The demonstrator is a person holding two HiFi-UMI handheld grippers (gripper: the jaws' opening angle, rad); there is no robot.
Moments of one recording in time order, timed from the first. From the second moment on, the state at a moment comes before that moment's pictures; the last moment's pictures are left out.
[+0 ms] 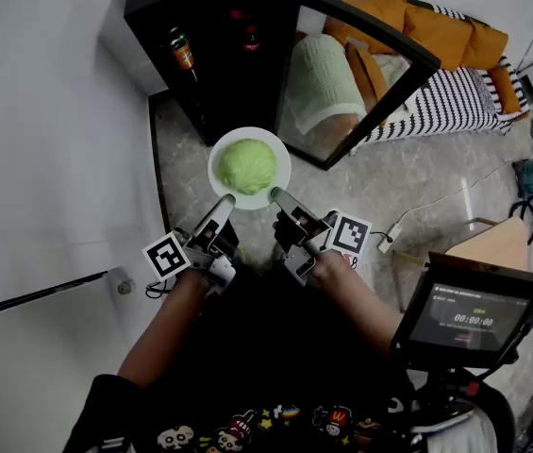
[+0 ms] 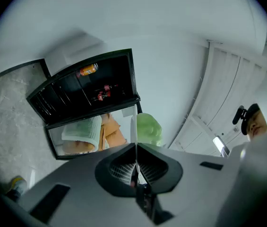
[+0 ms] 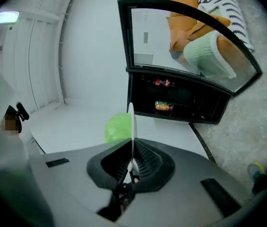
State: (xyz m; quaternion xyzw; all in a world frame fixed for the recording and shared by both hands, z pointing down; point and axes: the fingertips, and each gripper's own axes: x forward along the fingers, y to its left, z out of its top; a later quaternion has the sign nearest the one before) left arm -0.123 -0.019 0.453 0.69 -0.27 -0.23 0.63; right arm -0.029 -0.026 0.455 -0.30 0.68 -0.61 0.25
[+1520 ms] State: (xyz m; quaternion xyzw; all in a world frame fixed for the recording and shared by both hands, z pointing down) left arm -0.063 -0.018 0.467 0.67 -0.31 -0.26 0.62; right arm 0.031 -0.031 0.475 -0.27 0.68 -0.65 0.22
